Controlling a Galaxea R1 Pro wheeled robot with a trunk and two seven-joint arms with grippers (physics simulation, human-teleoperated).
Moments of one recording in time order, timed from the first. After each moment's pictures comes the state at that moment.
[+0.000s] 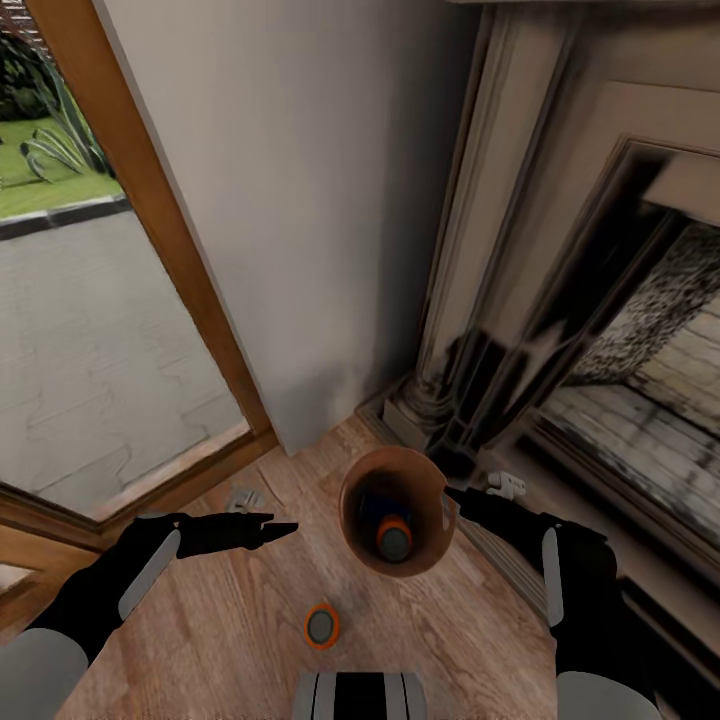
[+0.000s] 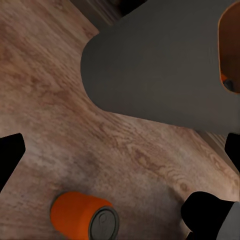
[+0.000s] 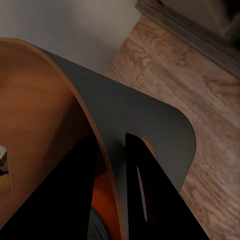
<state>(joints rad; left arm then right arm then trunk) -0.60 0.31 -0.31 -0.96 0.45 0.55 -0.77 -0.49 0.17 -0.47 -1.36 0.13 0.83 0.76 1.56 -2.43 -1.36</state>
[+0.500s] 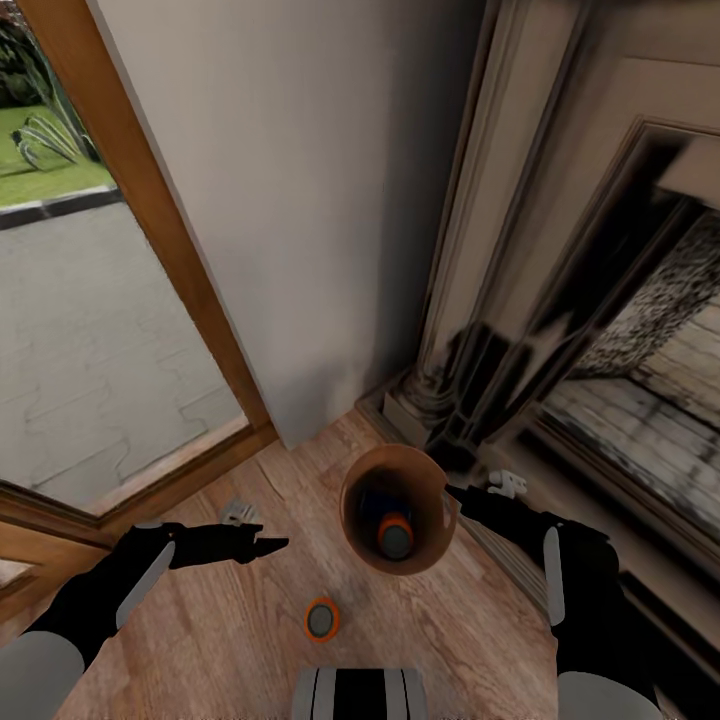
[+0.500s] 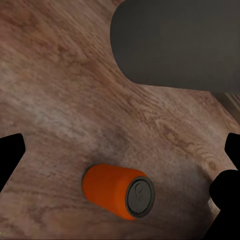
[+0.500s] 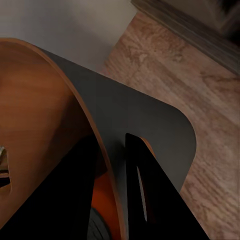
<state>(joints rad) -0.60 0.32 -0.31 -0.88 0.34 0.48 -0.79 -0.49 0.17 -0.47 -1.38 0.13 0.84 0.76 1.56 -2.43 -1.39</state>
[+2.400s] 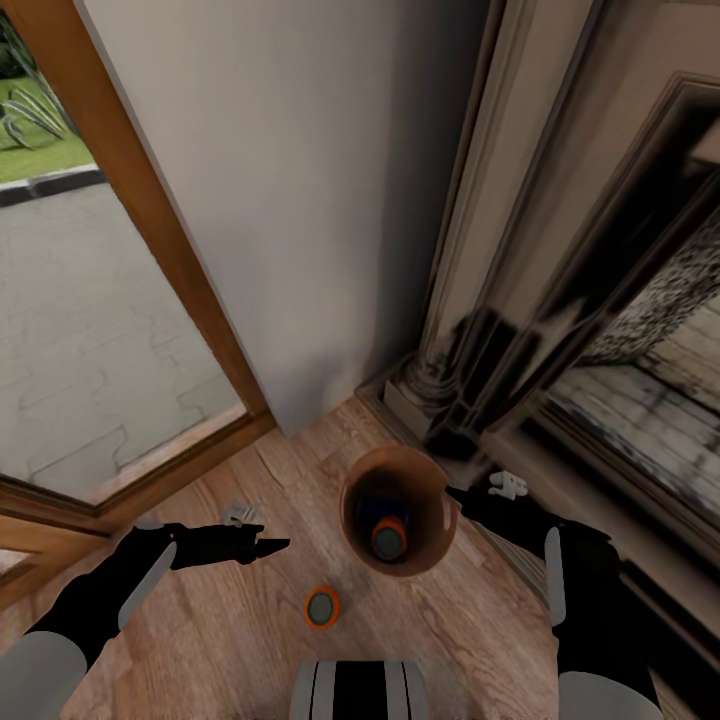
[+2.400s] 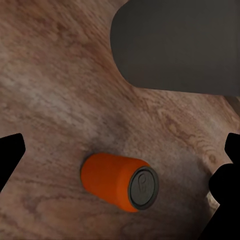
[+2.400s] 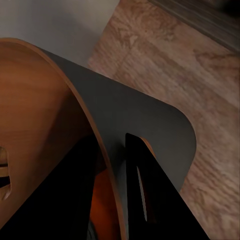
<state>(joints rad) -0.60 0.31 -0.31 -0.87 0.33 0.47 -0.79 -0.49 0.17 -0.47 -1.38 0.13 0.86 0.76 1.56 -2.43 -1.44</state>
